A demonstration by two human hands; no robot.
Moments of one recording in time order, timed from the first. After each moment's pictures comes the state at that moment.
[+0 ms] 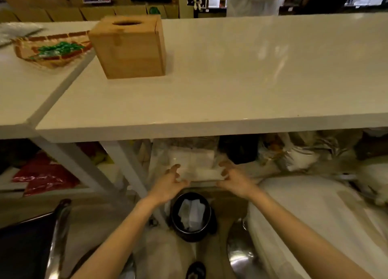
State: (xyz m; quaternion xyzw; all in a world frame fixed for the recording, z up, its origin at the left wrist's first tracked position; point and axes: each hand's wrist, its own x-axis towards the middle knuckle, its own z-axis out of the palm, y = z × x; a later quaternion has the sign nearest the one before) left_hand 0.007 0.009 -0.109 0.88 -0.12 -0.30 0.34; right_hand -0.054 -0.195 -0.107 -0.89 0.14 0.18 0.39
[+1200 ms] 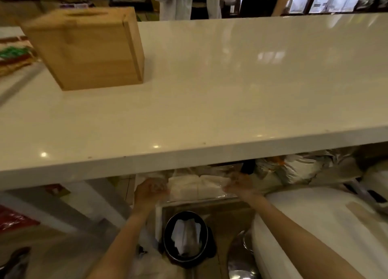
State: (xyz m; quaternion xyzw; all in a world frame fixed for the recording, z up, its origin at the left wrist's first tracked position) left_hand 0.086 0.002 -0.174 0.82 0.03 -0.17 0.55; right_hand 0.006 -0.257 -0.197 -0.80 0.25 0.03 0.55
